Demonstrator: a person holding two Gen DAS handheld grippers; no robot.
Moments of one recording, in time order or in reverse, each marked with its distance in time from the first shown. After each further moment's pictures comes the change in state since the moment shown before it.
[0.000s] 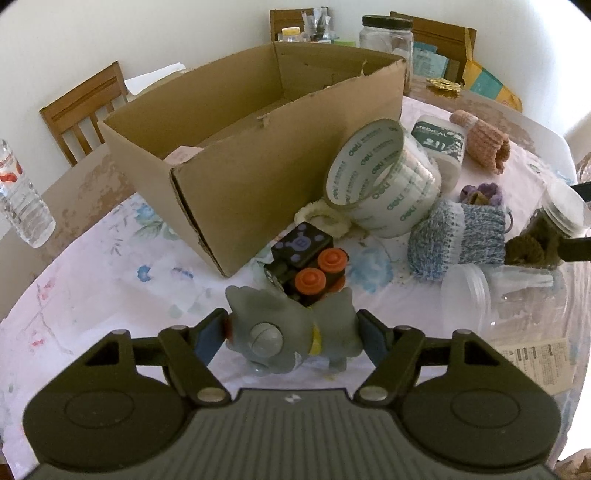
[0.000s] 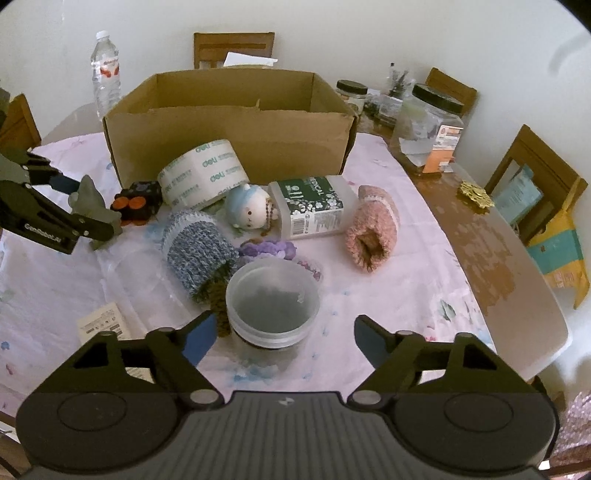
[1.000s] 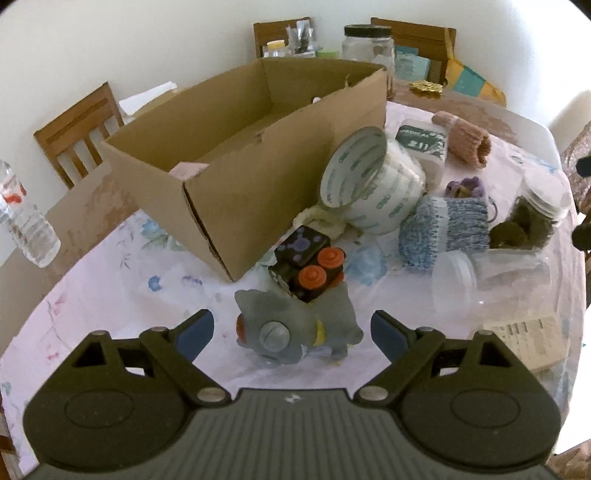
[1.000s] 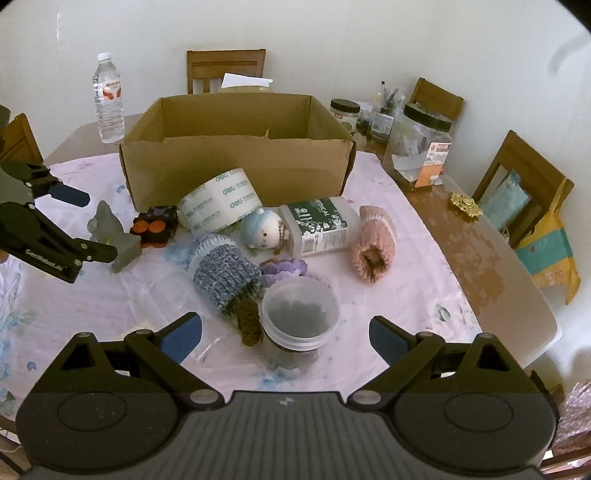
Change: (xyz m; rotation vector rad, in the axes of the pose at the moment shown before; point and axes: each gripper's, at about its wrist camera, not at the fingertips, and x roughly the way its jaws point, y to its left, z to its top) left arm -0.015 0.004 -0.008 0.060 -0.035 -0.008; right arm -0.032 0.022 0.003 0.051 -0.046 -0.037
